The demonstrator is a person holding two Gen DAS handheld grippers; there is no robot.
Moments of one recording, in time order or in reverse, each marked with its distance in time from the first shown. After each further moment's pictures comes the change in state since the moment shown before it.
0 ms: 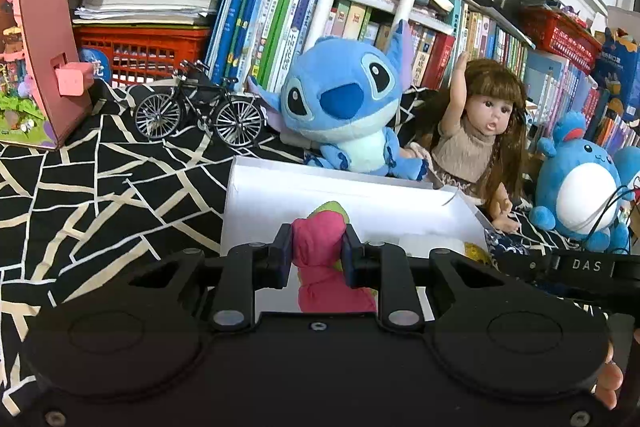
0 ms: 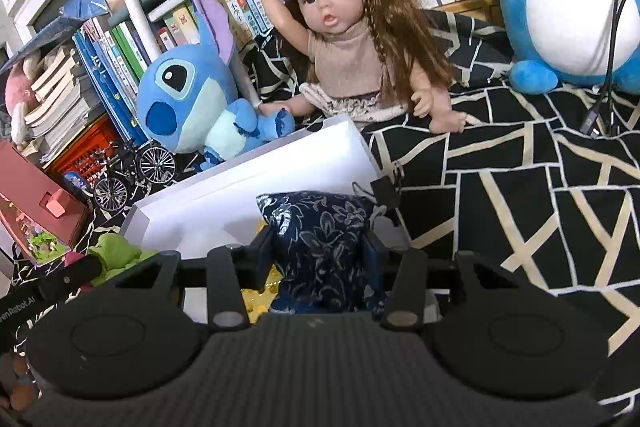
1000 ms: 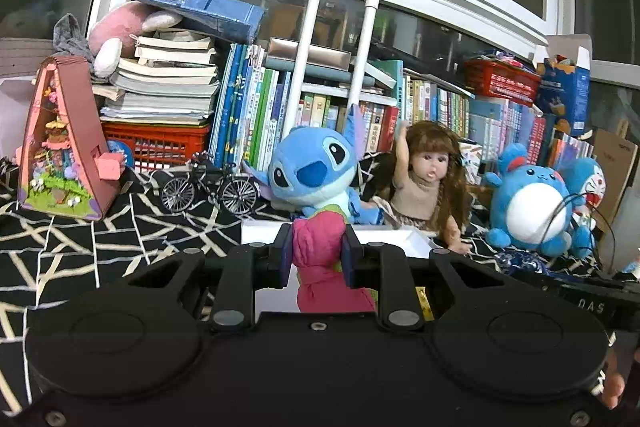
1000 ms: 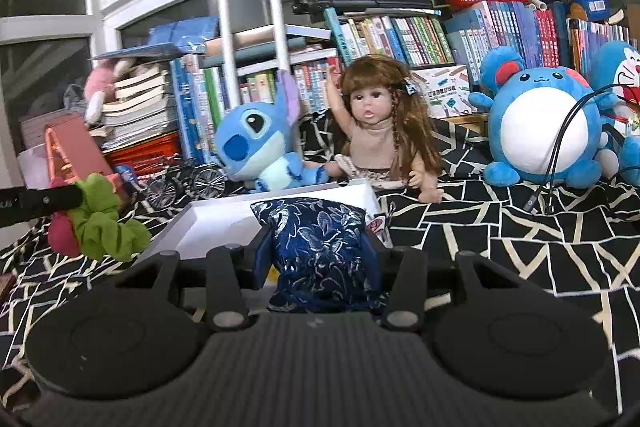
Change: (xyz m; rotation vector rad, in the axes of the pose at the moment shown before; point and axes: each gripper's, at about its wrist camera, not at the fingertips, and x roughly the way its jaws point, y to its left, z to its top) left arm -0.150 -0.014 -0.014 0.110 -0.205 -0.042; right arm -0.130 0.018 -0.063 -0.247 -0.285 0.020
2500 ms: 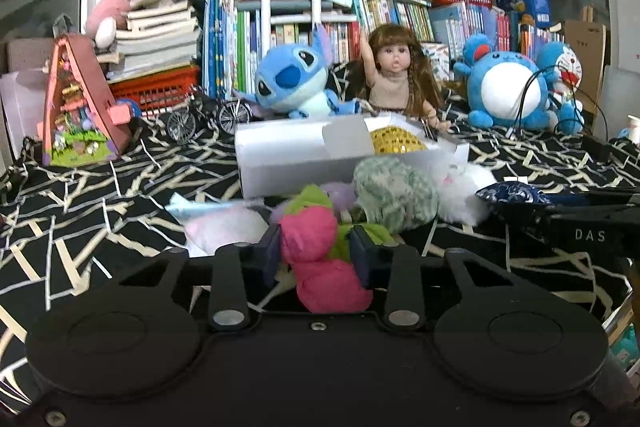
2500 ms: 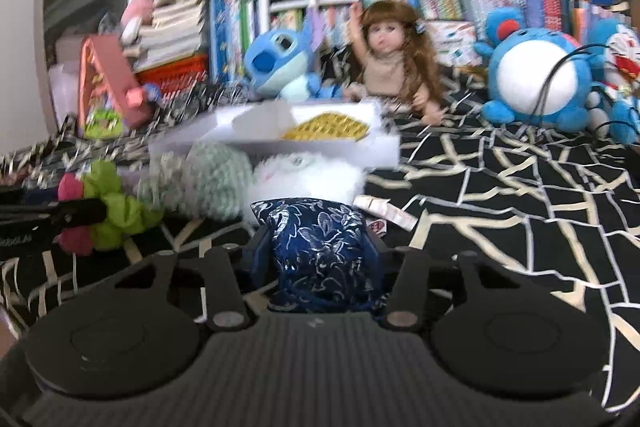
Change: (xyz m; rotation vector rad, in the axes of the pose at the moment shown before) left arm -0.076 -0.044 -0.143 0.201 0.098 0.041; right arm -0.063 0.006 -0.104 -0.107 0.051 0.020
